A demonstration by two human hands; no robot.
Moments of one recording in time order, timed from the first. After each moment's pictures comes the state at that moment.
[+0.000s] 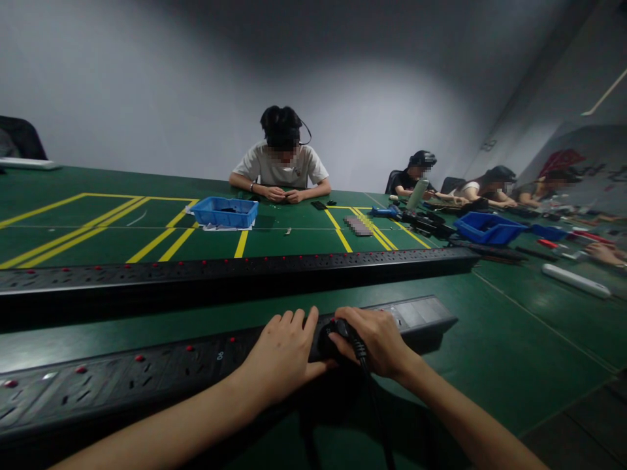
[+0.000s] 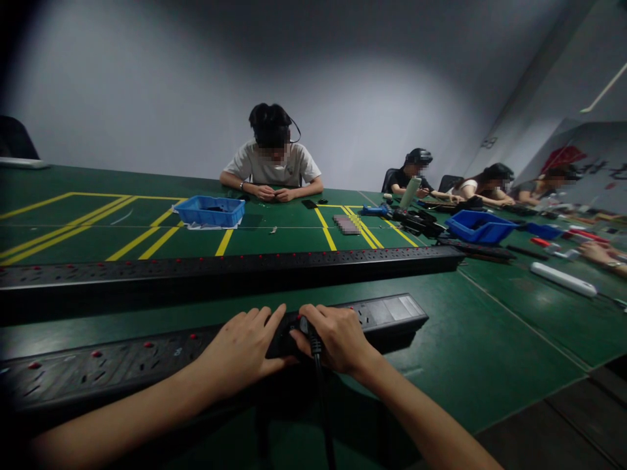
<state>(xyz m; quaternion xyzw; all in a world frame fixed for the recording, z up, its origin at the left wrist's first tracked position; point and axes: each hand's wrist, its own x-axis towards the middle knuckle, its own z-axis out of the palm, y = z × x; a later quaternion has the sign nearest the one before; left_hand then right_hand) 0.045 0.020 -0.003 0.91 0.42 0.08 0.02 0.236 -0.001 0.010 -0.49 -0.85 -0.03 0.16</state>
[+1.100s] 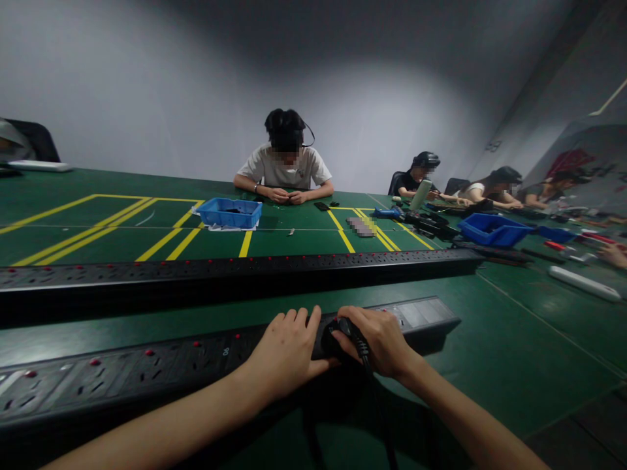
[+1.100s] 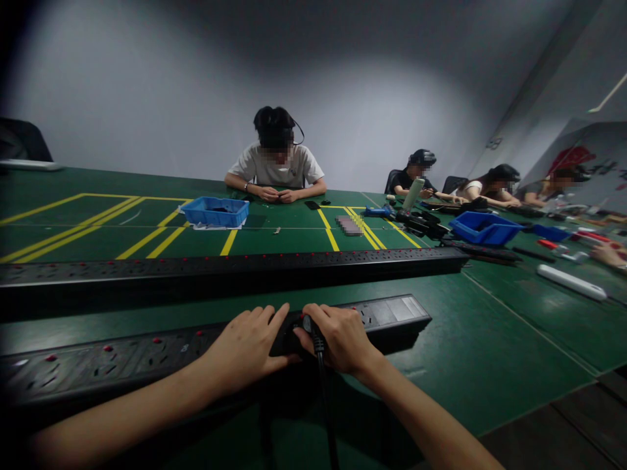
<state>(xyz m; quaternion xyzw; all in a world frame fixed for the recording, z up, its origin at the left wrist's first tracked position) 0.044 0.019 -0.002 0.91 0.41 0.08 0.01 0.236 -0.002 0.008 -0.49 -0.85 -0.03 0.18</state>
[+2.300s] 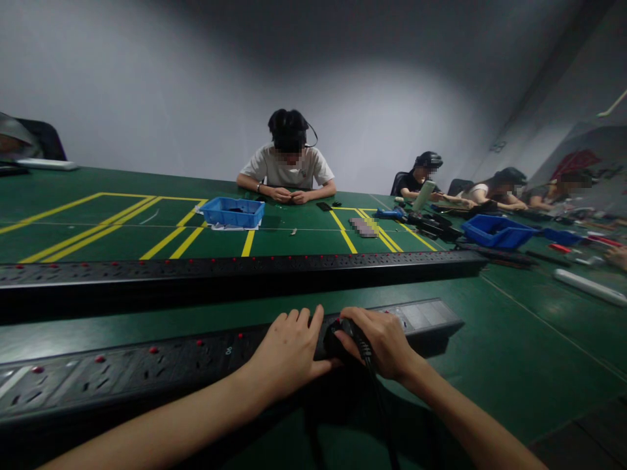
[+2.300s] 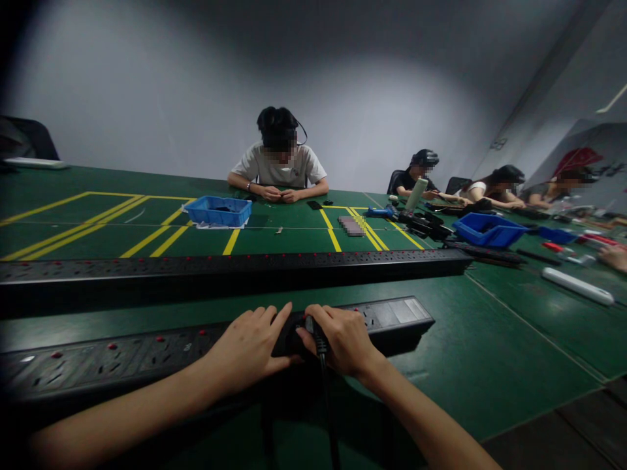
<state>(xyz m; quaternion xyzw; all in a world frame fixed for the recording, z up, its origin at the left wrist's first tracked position) 0.045 0.019 -0.003 0.90 0.42 0.09 -0.01 0.237 -0.001 0.006 -0.50 -0.85 -0.01 0.18</state>
